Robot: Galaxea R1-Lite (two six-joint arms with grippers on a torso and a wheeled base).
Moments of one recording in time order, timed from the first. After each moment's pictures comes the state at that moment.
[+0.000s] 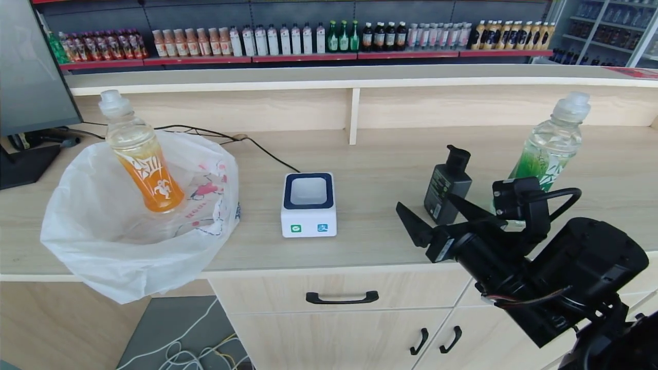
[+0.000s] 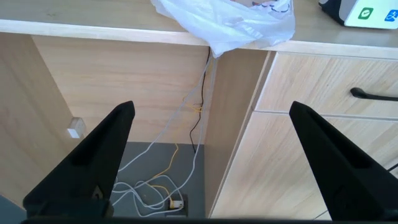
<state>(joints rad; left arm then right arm) 0.00 0.00 0.00 0.00 0.00 0.00 0.62 1.82 -0.41 -1.57 -0.26 0.04</state>
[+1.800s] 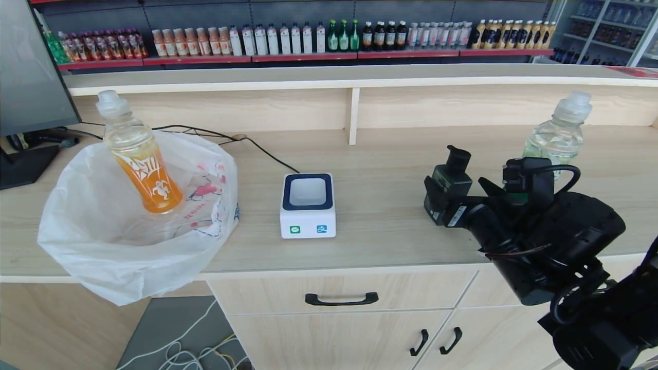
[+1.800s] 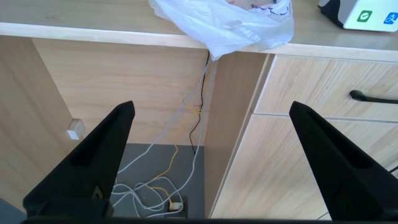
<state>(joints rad) 0.00 0.00 0.00 0.00 0.00 -0.01 0.47 1.89 -0.54 -1.57 -0.37 0.02</state>
